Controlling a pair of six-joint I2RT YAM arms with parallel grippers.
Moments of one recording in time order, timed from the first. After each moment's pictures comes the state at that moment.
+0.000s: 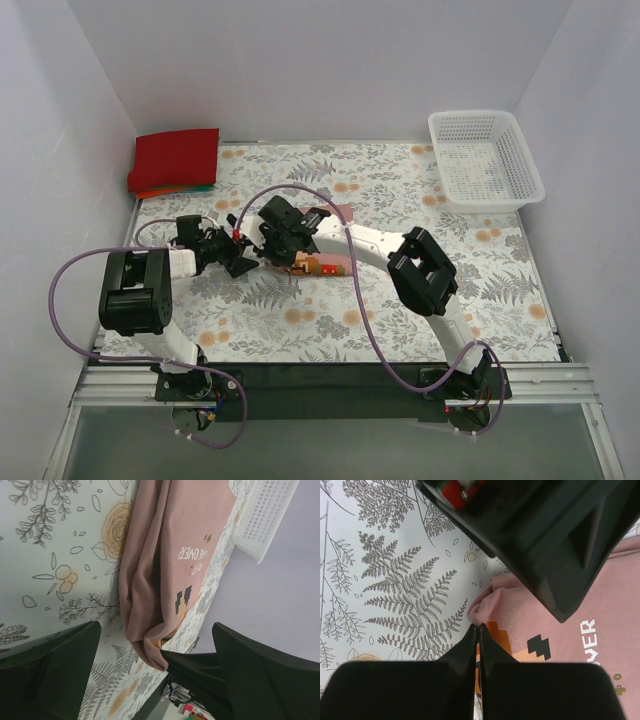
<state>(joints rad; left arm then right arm) 0.05 1.66 0.63 0.22 0.76 -0.90 0.99 2.17 1.78 -0.56 -0.23 -0.39</state>
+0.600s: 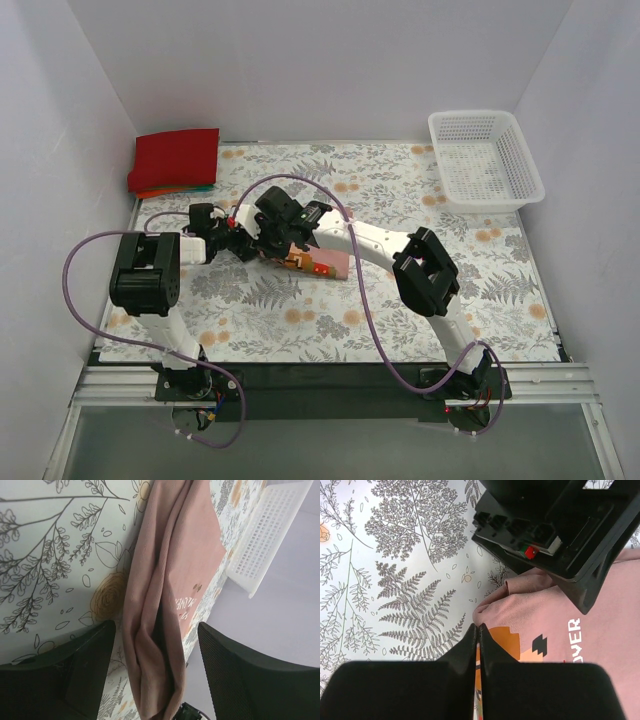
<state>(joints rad) -0.01 1.80 0.75 0.30 0.64 -1.06 0.99 2.16 1.85 -0.56 -0.25 -0.34</state>
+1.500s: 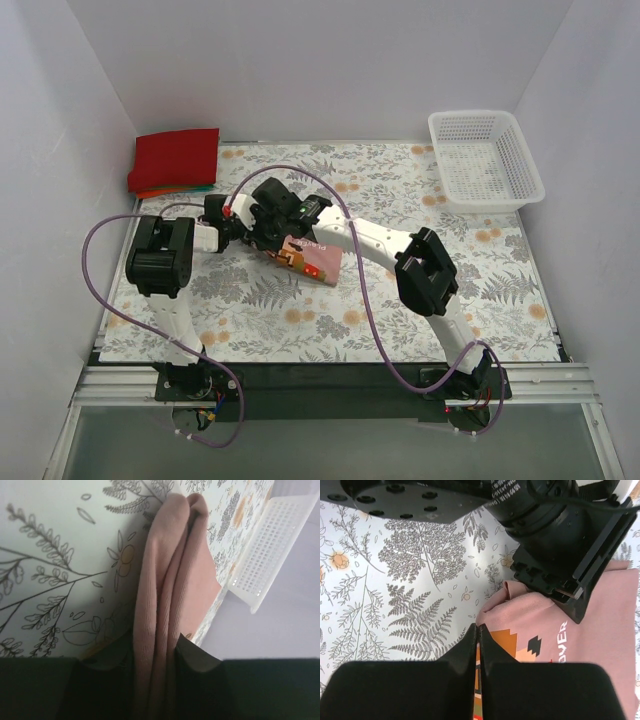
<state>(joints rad) -0.08 1.98 0.89 0.39 0.59 -1.13 0.99 2.16 1.92 -0.56 -0.27 -0.29</state>
